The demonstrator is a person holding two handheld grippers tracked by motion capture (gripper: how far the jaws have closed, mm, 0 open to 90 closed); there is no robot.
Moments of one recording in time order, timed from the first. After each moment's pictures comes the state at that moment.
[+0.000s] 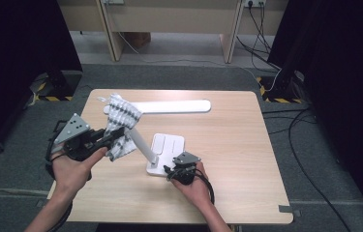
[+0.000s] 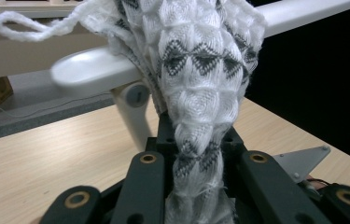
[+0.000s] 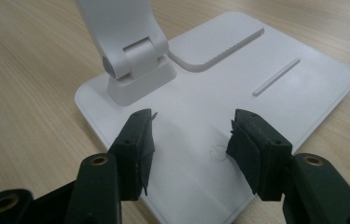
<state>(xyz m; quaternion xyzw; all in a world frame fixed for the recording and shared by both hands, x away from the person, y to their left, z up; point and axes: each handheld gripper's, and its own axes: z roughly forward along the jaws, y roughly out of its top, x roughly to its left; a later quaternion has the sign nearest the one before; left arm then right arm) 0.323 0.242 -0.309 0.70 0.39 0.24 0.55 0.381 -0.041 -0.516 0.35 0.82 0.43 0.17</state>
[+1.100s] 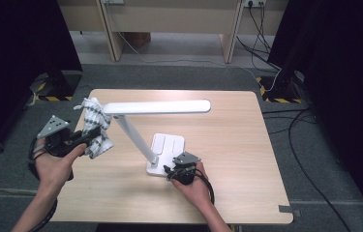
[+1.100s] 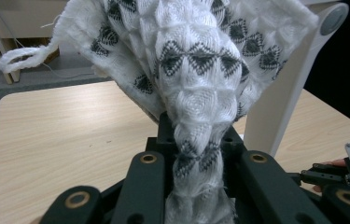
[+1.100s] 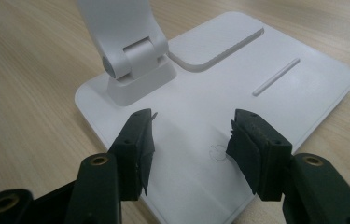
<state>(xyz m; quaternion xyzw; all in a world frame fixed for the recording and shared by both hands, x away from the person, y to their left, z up) 0.346 0.299 -0.340 0.67 0.48 0.25 0.50 0.381 -0.041 -0.516 0.35 0.82 0.43 0.17</state>
